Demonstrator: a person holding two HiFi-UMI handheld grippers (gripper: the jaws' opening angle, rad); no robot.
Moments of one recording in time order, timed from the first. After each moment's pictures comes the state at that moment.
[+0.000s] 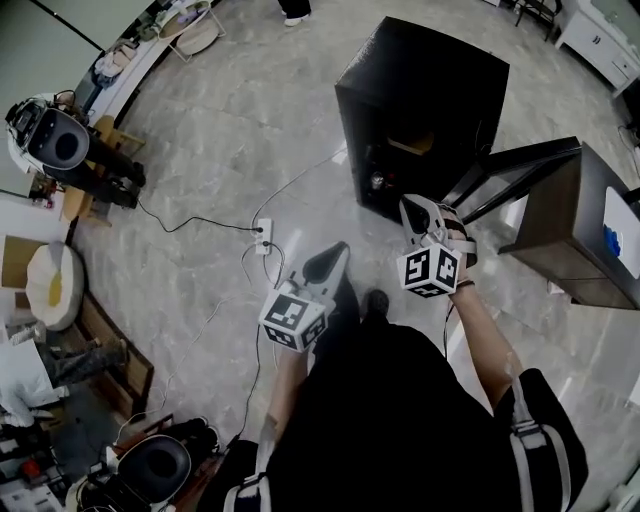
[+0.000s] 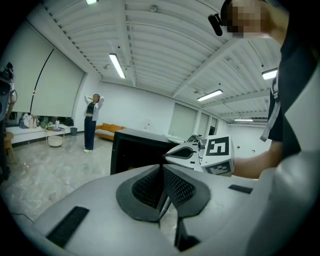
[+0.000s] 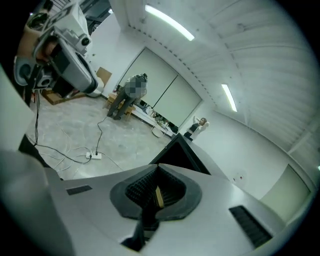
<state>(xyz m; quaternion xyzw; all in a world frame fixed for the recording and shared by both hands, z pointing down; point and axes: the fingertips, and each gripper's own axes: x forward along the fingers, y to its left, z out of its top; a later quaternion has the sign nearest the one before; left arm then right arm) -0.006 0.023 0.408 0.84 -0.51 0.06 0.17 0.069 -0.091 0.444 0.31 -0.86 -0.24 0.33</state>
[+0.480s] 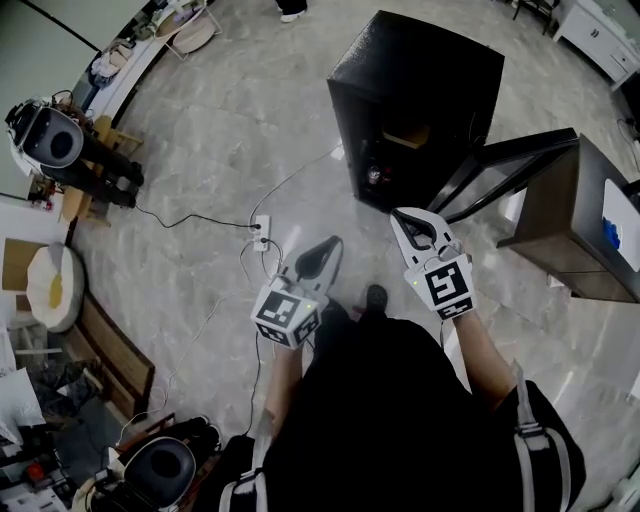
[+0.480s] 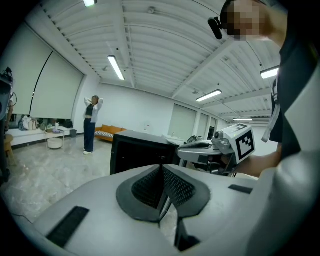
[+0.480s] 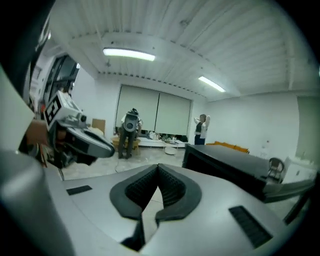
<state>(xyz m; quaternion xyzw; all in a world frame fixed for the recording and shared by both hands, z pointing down) -0.007 0.026 0.401 0.84 -0.51 0.06 0.16 0.068 -0.035 0.387 0.27 -0.95 -0.03 0.16</state>
